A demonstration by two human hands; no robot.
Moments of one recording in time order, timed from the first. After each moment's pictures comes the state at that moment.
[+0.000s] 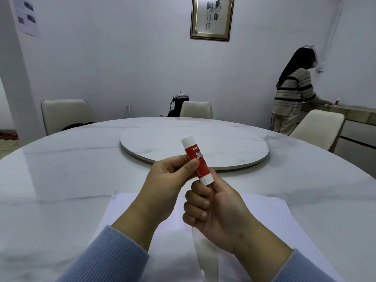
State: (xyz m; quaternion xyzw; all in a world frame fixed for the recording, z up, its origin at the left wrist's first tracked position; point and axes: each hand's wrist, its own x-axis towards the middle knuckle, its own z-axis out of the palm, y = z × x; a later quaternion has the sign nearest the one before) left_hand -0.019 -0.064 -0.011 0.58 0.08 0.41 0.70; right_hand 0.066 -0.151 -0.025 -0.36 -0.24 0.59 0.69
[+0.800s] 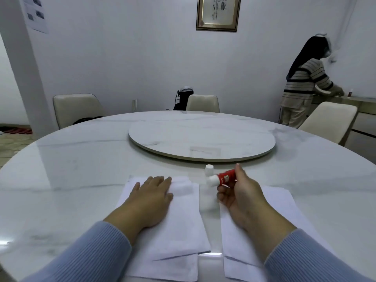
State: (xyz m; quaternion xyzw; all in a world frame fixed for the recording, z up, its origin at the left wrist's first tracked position) left_hand -0.057 -0.031 -0.060 0.92 0.39 0.03 0.11; right_hand 0.102 -0.146 -0.041 -0.51 -0.11 0.34 0.78
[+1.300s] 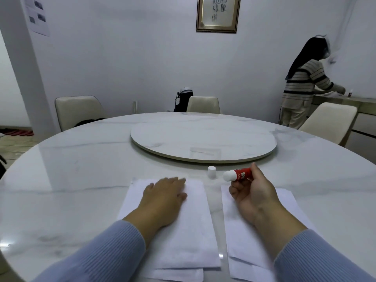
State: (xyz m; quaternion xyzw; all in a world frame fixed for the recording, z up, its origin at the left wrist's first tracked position) left_hand -0.040 -0.036 -0.061 0.92 0.36 0.12 0.10; right_hand 0.118 -0.153 -0.040 -0.43 -0.04 0.34 0.83
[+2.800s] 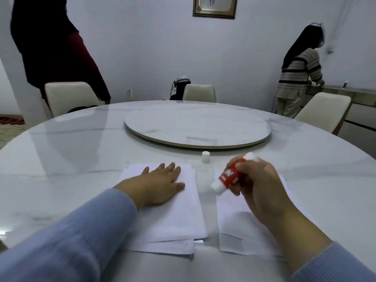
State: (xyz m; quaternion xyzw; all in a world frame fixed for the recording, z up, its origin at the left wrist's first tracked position) left_hand -0.045 -0.037 -0.047 0.94 0.31 -0.10 0.09; right_hand 0.087 -0.206 -0.033 -0.52 -0.38 0.26 0.72
